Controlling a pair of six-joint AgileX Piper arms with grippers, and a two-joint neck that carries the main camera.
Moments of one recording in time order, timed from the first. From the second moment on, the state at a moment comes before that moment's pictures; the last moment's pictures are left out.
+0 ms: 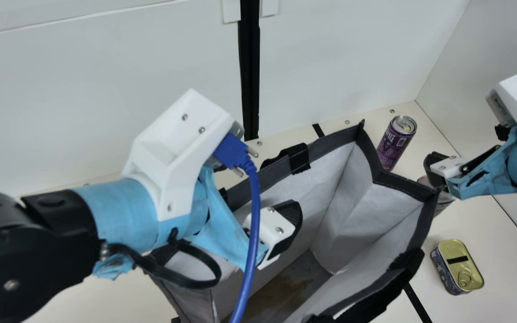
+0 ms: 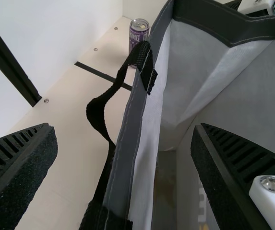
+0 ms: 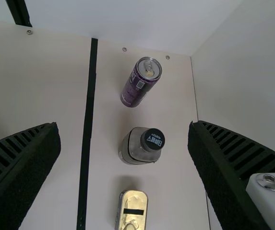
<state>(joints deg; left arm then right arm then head) -48.5 102.4 -127.2 -16.5 69.8 12.6 -35.9 65.9 -88.1 14.8 69.9 -40.9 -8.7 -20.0</state>
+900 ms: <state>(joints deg) -48.5 100.9 -123.7 -13.1 70.0 9.2 -35.9 65.9 -88.1 14.8 69.9 -40.9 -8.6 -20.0</state>
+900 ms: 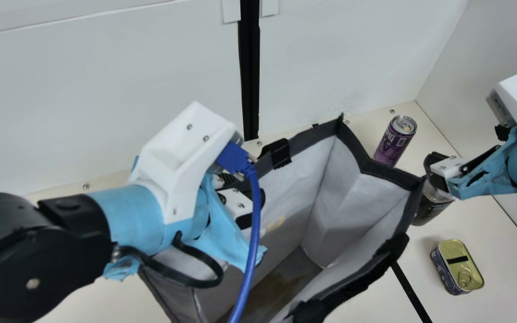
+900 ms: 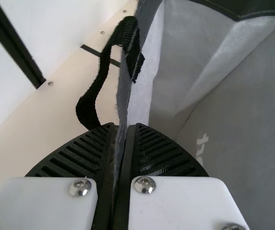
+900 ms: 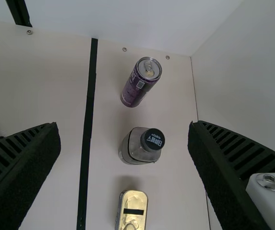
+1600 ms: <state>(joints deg) -46.6 93.2 -121.2 5.8 70.0 -4.2 -35.9 65.9 -88.1 14.8 69.9 -40.9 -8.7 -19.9</state>
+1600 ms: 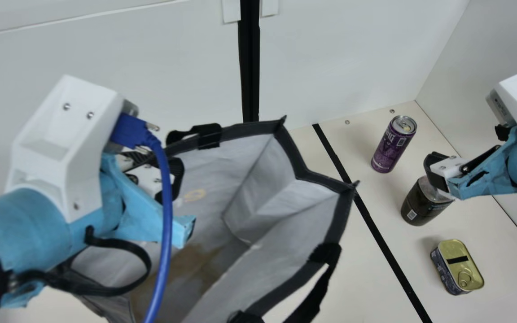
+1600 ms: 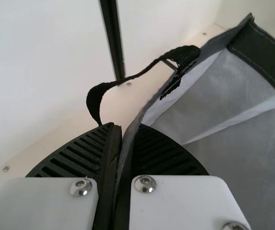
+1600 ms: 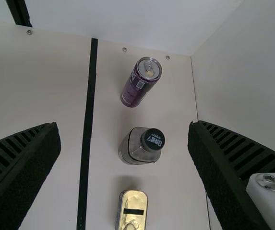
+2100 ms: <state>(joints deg) -48.0 88.6 -115.8 27.9 69.9 -13.9 -35.9 65.9 -88.1 14.8 69.9 -40.9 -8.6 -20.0</state>
